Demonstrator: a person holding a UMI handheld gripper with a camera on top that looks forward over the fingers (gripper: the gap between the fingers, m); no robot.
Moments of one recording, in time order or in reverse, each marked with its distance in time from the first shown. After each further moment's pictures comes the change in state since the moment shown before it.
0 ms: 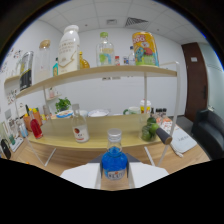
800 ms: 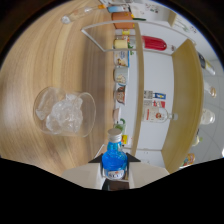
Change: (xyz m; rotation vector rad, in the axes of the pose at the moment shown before) arm 0.003 0.055 0.008 -0.110 0.285 -1.635
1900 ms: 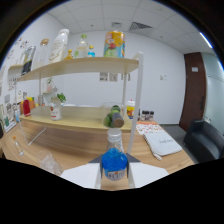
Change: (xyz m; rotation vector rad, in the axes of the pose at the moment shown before) arm 0.014 0.106 -0.006 0.123 -0.213 1.527
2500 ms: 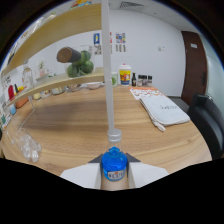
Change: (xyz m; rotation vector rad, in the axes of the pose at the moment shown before) arm 0.044 0.113 0.048 -0.280 -0.022 0.097
